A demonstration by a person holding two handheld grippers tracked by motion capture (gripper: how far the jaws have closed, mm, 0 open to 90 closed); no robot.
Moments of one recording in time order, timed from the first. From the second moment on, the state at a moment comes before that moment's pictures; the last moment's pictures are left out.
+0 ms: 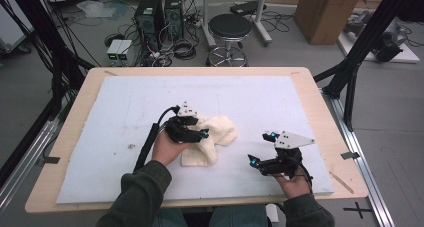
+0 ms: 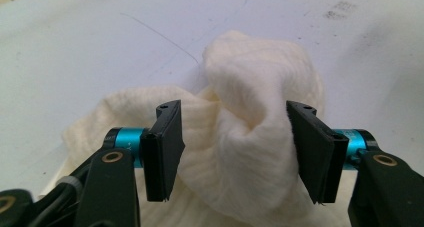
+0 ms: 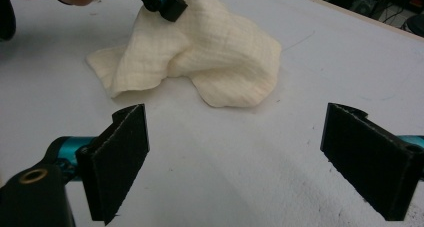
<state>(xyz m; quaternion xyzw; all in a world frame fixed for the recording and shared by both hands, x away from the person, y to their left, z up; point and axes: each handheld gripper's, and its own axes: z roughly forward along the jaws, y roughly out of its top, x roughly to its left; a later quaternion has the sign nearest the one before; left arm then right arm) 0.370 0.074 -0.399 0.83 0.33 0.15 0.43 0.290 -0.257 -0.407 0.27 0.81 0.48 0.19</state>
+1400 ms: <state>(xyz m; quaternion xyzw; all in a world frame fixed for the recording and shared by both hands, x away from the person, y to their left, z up) 0.313 0.106 -0.436 0.89 0.25 0.11 0.37 0.291 -0.251 -0.408 0.26 0.82 0.48 0.19</state>
